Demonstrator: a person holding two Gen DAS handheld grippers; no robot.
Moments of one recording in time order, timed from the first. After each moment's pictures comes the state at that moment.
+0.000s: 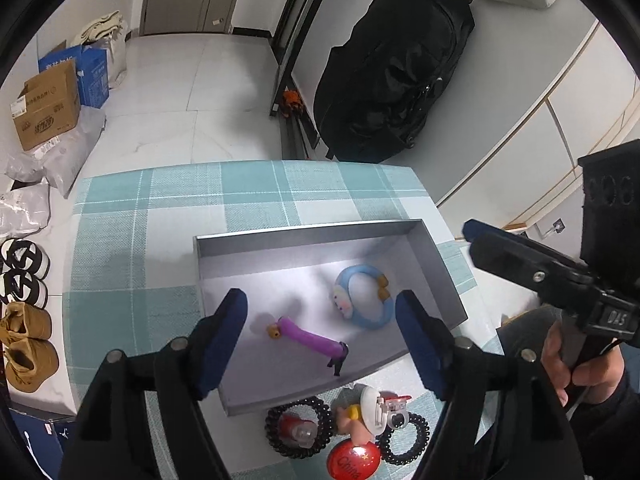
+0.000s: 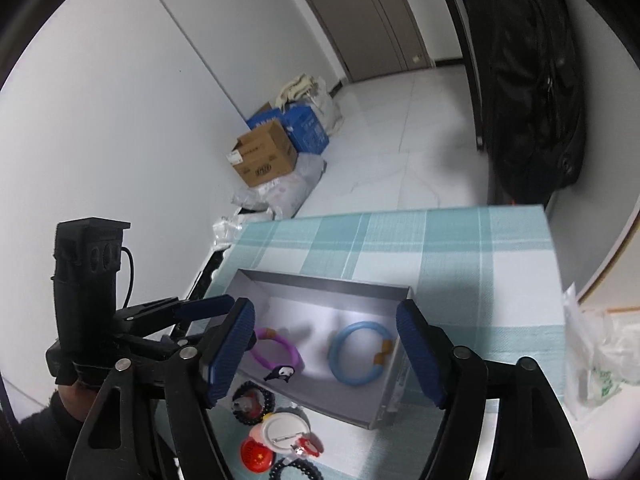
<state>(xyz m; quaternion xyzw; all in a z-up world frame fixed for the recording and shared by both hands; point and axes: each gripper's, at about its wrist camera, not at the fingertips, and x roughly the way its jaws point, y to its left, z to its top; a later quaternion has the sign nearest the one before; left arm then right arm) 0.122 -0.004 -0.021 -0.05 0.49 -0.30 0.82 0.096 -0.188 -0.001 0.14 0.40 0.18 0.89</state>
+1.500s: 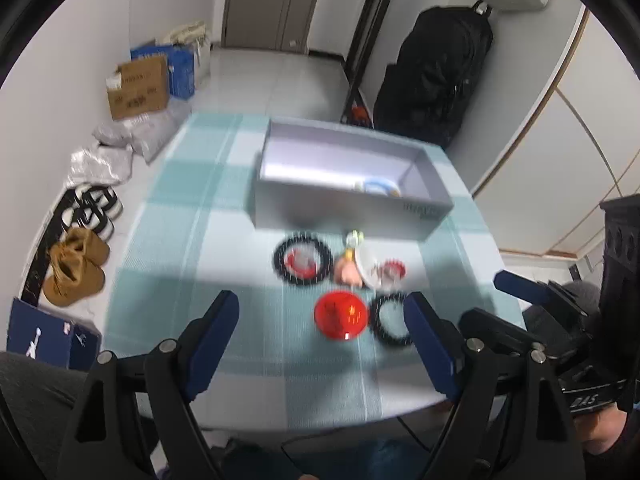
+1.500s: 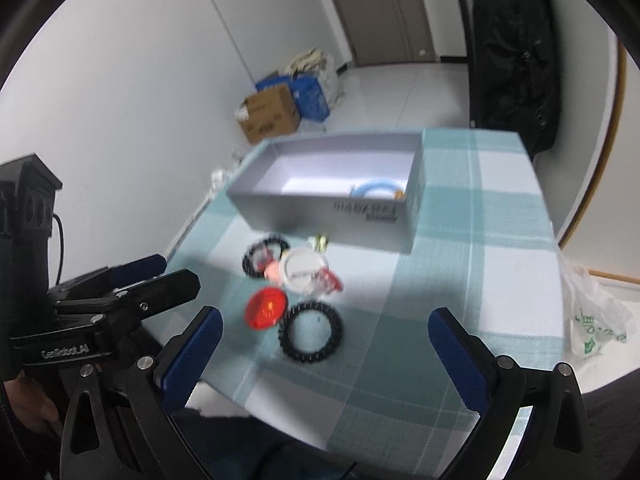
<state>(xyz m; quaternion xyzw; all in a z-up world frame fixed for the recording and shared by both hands) -0.006 0.013 -0.026 -0.05 0.47 -0.15 0.87 -0.029 -0.160 -0.046 0.06 0.43 0.17 0.88</state>
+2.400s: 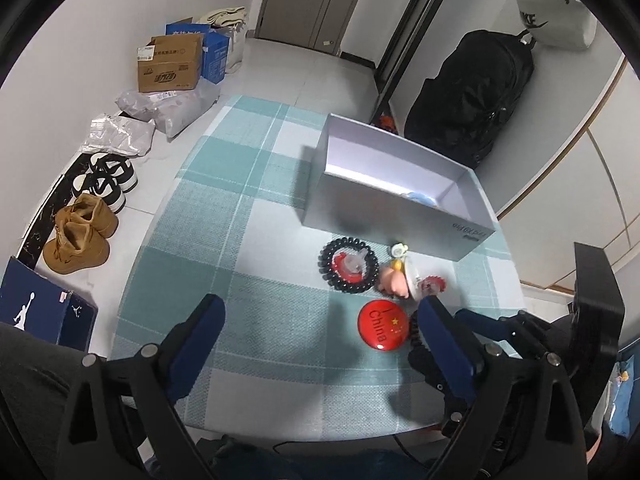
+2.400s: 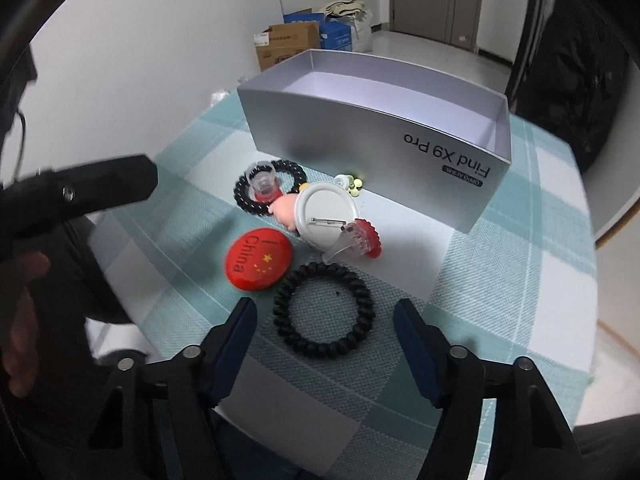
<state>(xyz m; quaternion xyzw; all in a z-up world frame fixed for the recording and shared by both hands) 0.005 0.046 -0.038 -0.11 0.47 -0.12 0.87 -0.016 -0.106 -0.091 -0.10 0.48 0.18 0.85</state>
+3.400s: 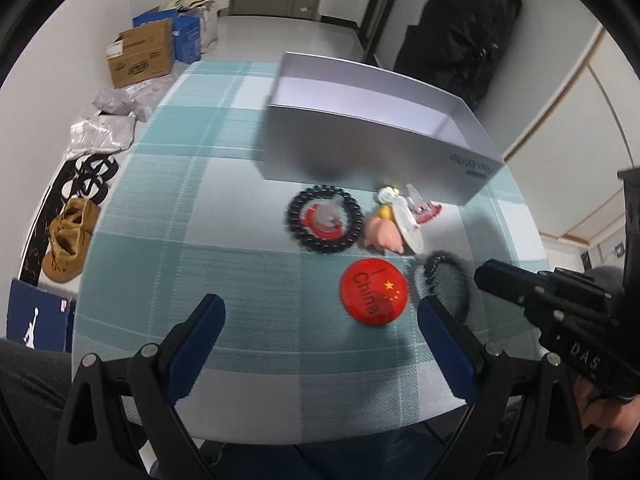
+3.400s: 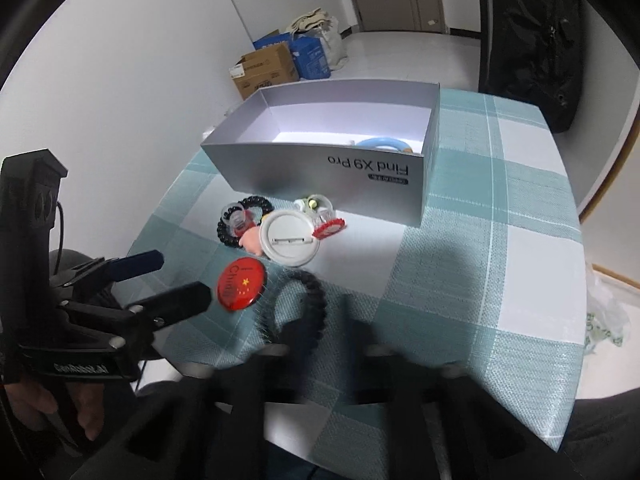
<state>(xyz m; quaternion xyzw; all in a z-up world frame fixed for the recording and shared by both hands) 0.009 0.009 -0.062 -0.03 0.52 -0.14 0.84 -0.008 -0.149 -0.072 0.03 0.48 0.17 0.86</state>
